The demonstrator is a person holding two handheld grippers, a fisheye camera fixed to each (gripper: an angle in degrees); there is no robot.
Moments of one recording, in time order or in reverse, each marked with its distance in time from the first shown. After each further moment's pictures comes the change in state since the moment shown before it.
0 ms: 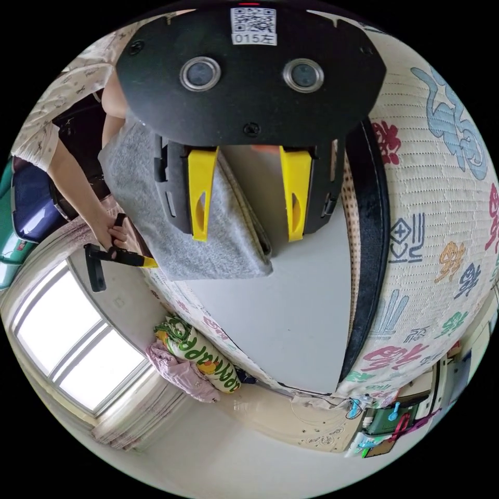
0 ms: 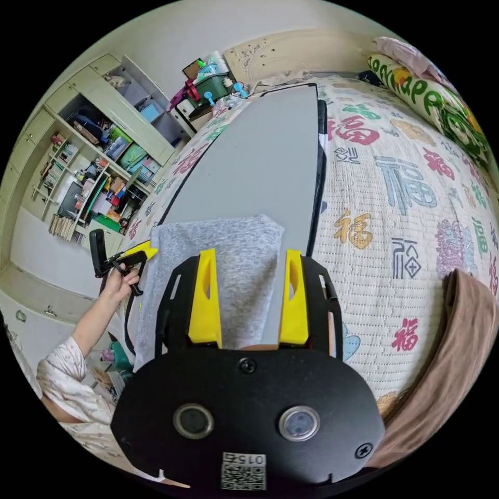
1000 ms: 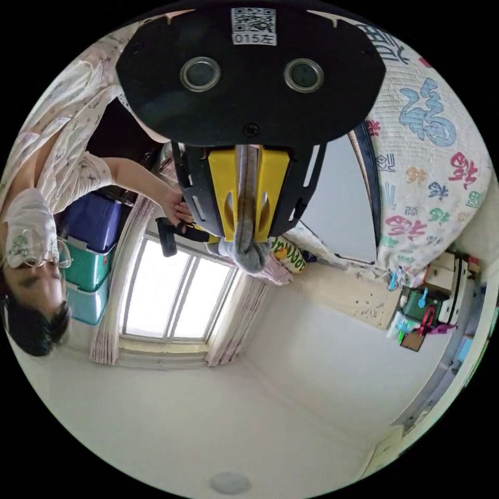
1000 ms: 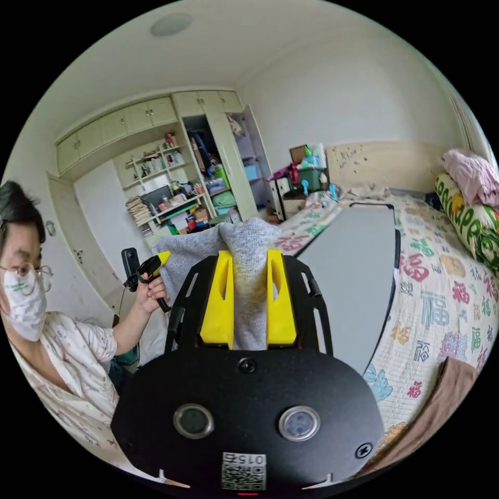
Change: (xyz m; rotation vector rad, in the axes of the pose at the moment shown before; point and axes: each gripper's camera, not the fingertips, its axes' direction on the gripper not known) left arm 0.219 0.161 -0.490 0.701 0.240 0.341; right arm -0.148 0.498 -0.211 0.490 -0.231 -0.529
